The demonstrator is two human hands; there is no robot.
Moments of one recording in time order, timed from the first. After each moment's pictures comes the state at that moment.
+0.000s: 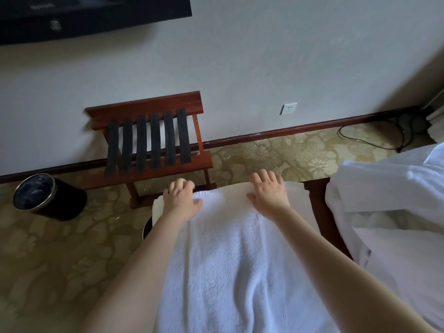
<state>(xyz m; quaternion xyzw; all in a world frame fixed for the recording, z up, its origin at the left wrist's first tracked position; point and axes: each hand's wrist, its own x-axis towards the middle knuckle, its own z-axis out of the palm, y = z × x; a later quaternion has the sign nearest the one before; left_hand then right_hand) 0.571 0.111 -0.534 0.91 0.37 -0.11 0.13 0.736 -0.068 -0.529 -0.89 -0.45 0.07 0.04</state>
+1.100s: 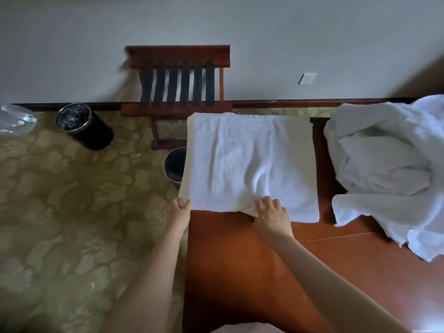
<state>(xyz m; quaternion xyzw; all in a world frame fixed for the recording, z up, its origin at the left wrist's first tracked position) 0.311 -0.090 -0.552 0.55 0.66 0.04 0.52 0.486 -0.266 -0.515 -0.87 -0.46 0.17 -0.05</state>
